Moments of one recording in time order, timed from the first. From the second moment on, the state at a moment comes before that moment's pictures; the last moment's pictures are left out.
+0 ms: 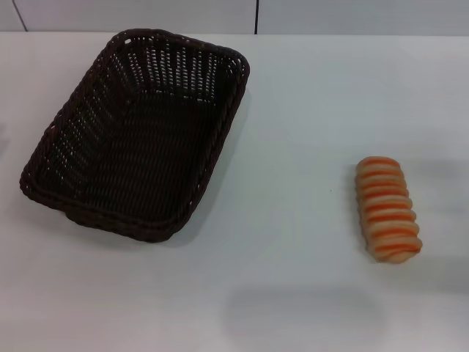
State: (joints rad) left arm -0.25 -2.06 -2.84 -0.31 1.12 -1.51 2.39; right arm 0.24 2.09 1.52 0.25 -2.78 -1.47 0.20
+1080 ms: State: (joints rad) left arm -0.22 -2.05 -2.73 -0.78 1.34 -1.42 1.62; right arm 0.24 2.09 1.51 0.25 -2.78 -1.47 0.21
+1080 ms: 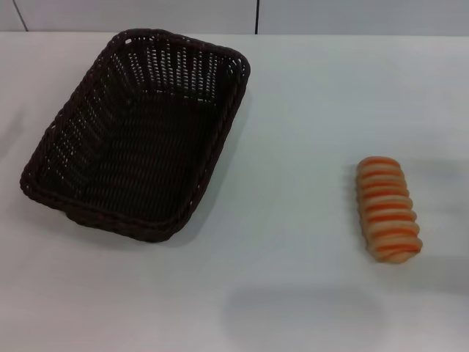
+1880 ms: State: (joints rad) left arm -0.32 -2.05 -2.36 -1.66 2.26 -1.40 0.67; right arm 0.25 2.09 1.51 0.26 -2.78 -1.47 0.21
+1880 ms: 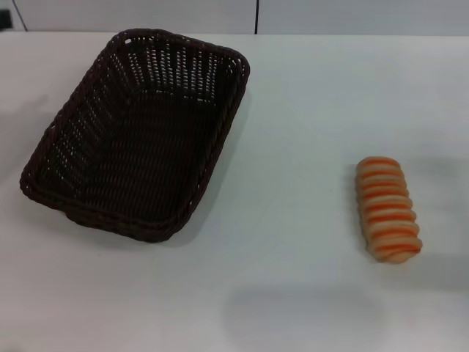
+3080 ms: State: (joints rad) left arm -0.42 -2.06 -2.02 -1.51 2.62 -1.37 0.51; right arm 0.25 2.09 1.51 0.26 -2.78 -1.47 0.21
